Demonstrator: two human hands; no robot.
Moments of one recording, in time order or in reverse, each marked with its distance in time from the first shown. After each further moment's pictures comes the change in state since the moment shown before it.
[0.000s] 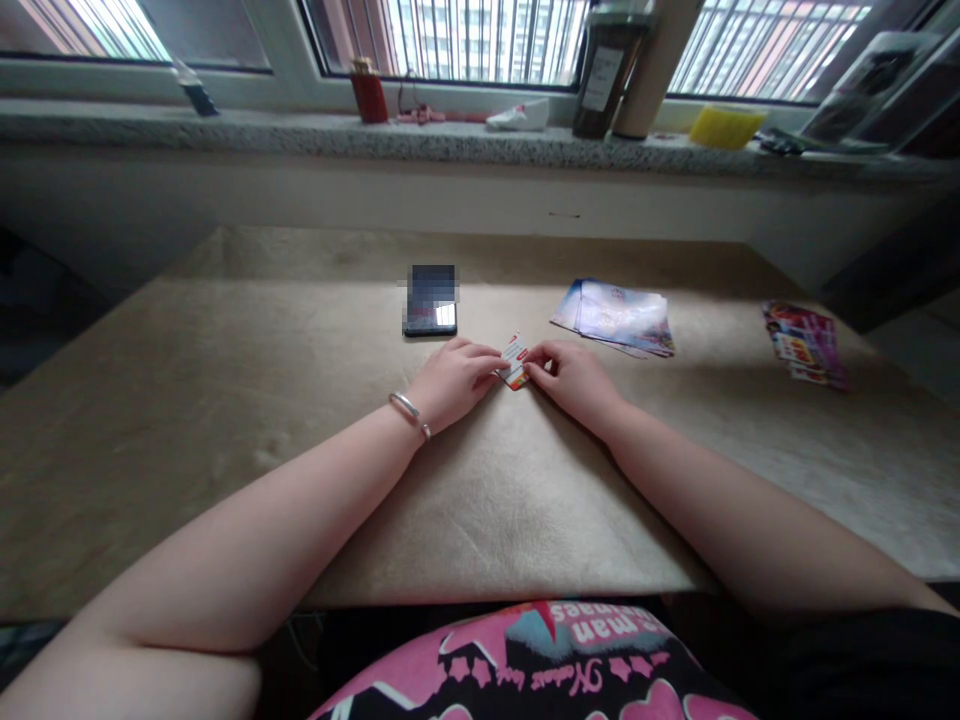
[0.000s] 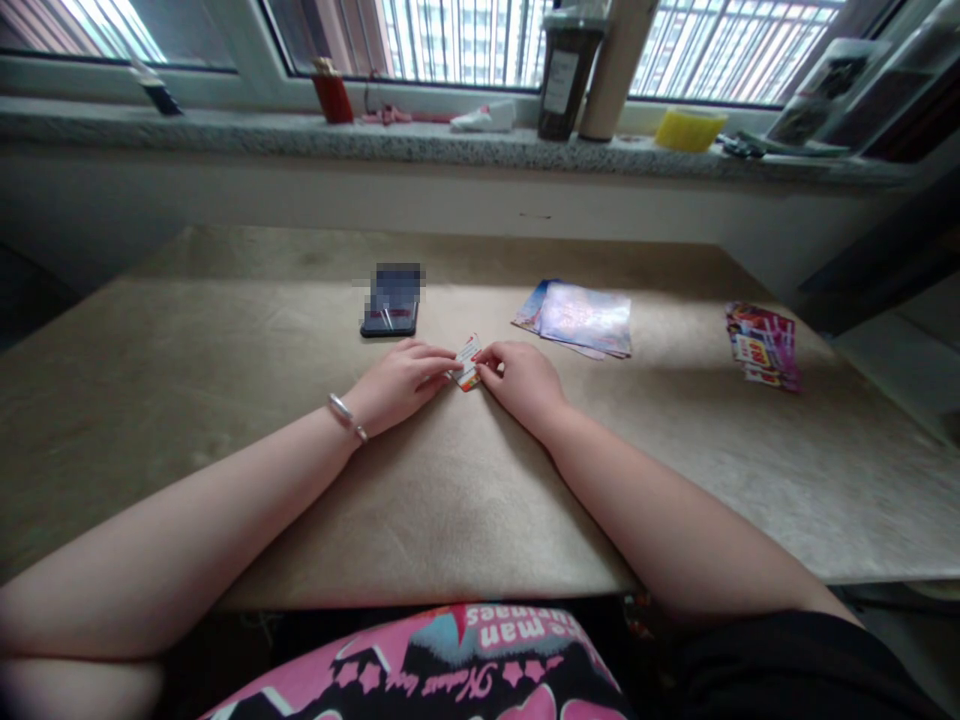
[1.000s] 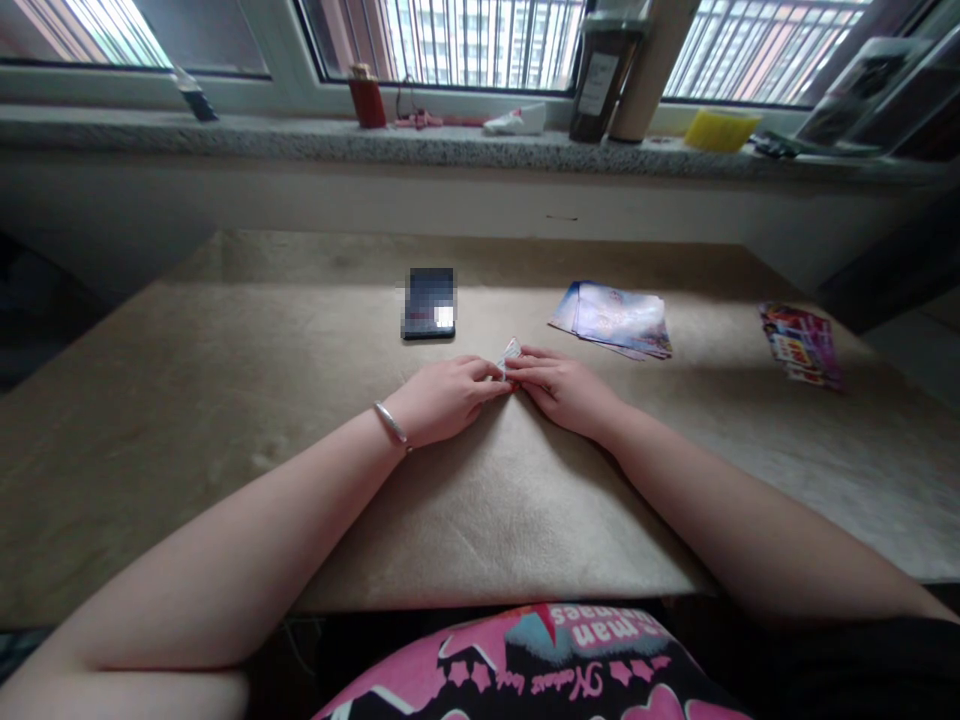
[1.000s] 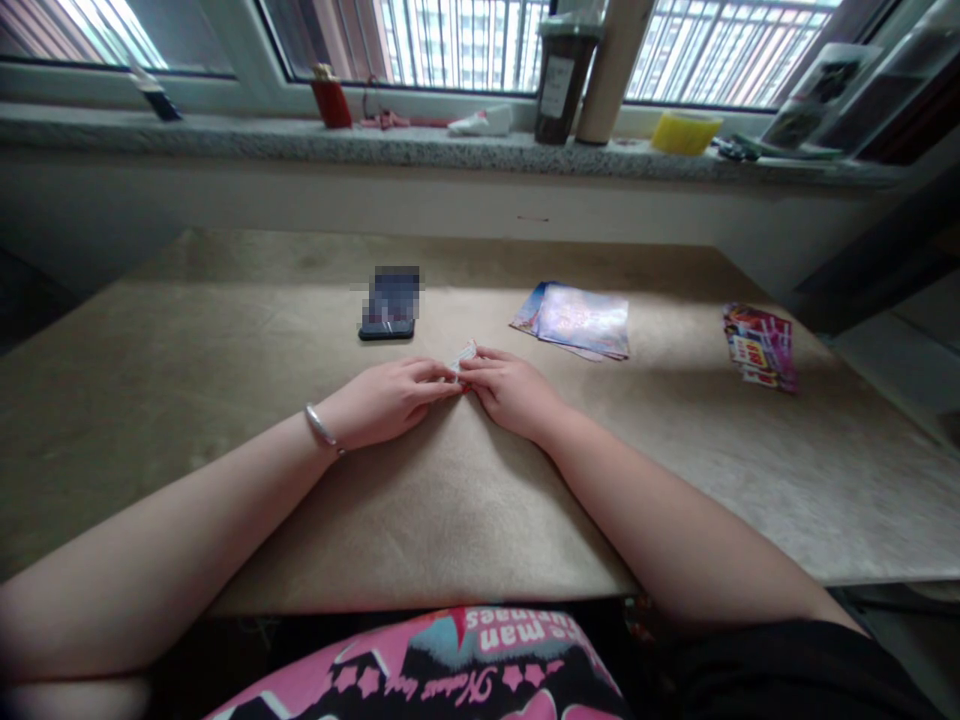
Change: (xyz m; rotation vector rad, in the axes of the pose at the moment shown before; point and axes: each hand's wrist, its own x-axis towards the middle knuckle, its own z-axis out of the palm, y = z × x) left_hand -0.011 0.011 -0.021 0.159 -0.197 0.239; right_hand -0.005 0.003 -0.008 -0.052 -0.148 -0.387
